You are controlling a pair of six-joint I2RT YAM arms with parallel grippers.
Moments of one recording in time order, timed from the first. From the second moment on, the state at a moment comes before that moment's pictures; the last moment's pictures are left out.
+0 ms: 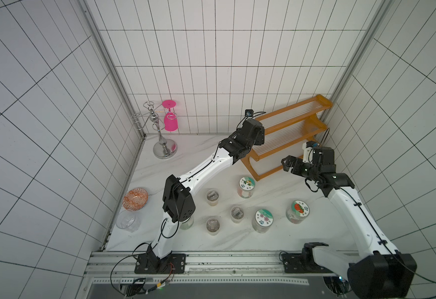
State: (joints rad) left arm -0.81 2.14 2.19 -0.47 -0.38 -0.42; right arm 0.16 1.14 1.02 -0.56 -0.16 0.32
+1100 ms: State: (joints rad) left arm -0.64 2.09 2.11 -0.41 -0.34 -0.33; right arm 0.16 1.14 1.02 -0.56 -0.16 0.31
